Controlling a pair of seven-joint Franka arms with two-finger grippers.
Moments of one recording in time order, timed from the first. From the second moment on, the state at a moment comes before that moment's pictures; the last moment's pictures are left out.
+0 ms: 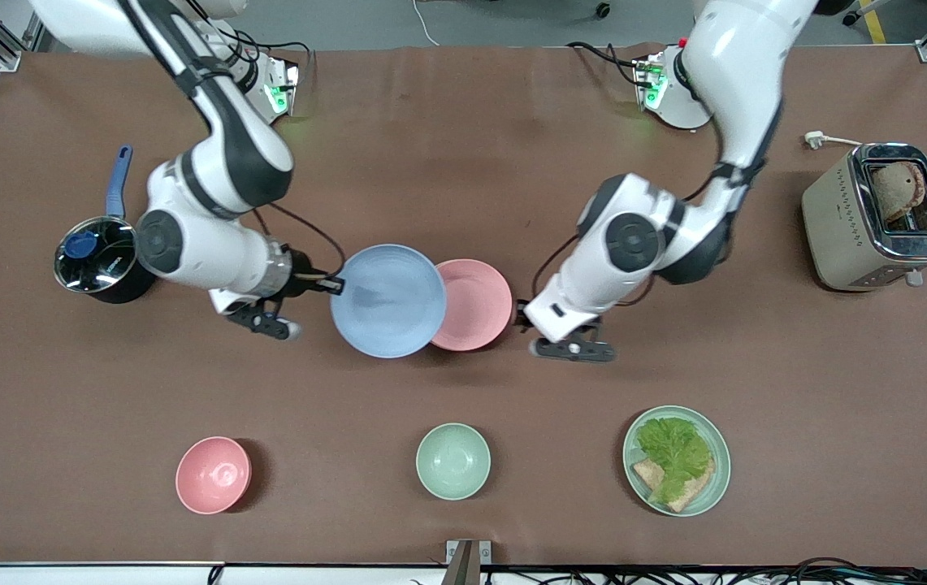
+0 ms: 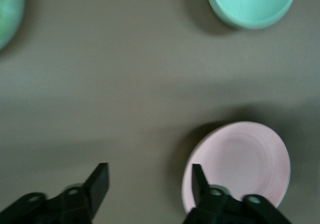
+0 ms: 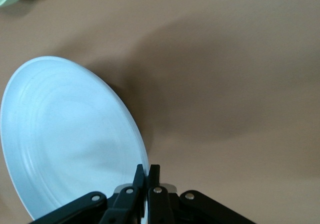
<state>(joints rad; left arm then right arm) -0.34 0.50 -0.19 -1.55 -0.05 2.15 -0.43 0.02 0.35 0.45 -1.87 0.28 2.17 0.65</state>
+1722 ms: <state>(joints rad) 0.01 0.01 -0.18 -1.44 0.04 1.62 -0.10 0.15 0.53 0.52 -2.01 0.23 2.64 0.78</state>
